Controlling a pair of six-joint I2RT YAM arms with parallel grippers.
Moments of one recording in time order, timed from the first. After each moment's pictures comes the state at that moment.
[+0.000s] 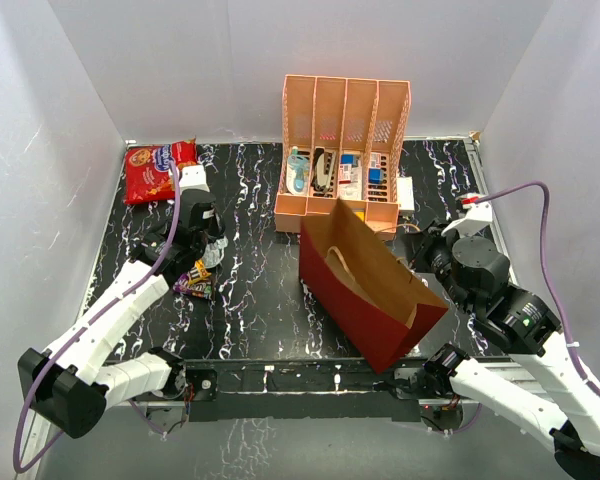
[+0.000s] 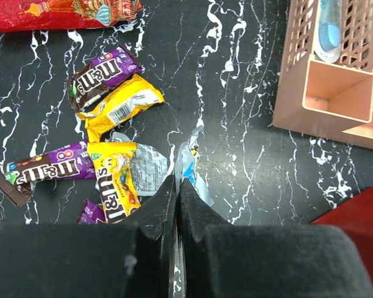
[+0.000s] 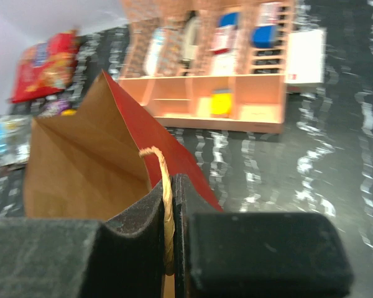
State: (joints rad) left arm -0.50 1.08 1.00 -0.53 -0.49 -0.36; right arm 0.70 0.62 0.99 -0.63 0.39 0.52
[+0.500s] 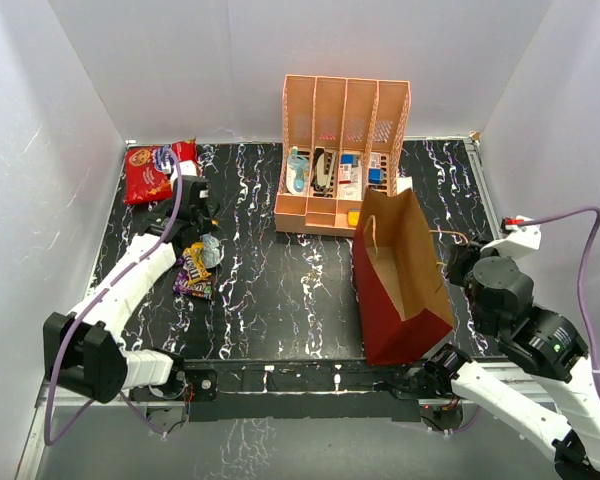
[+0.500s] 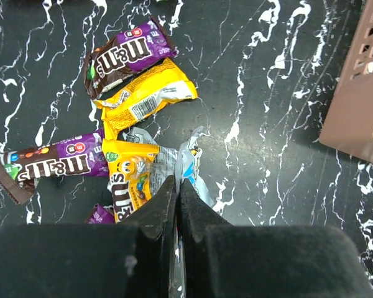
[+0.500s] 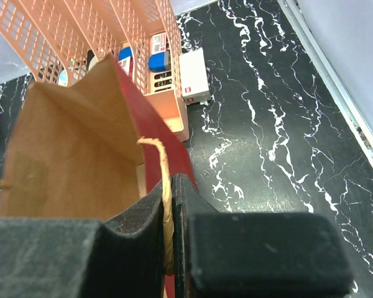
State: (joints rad) left arm -0.35 1.26 1.04 -0.54 -0.43 -0.39; right arm 0.70 0.51 1.02 -0.89 0.78 0.53
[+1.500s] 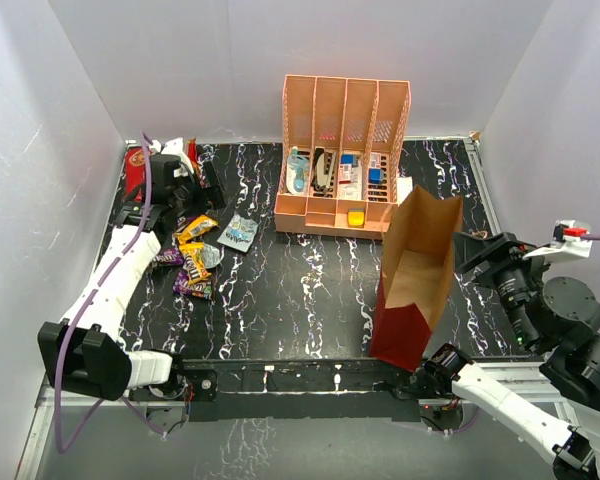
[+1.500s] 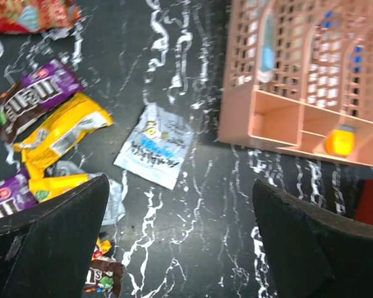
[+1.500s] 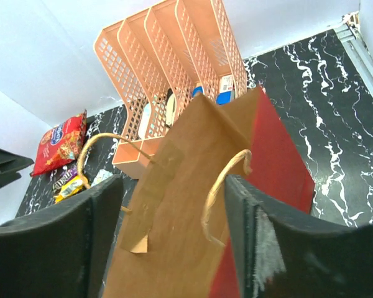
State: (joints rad) left arm -0.19 1.29 1.15 -0.51 -0.01 -0.40; right arm 0.70 0.42 1.16 -0.84 0.64 0.50
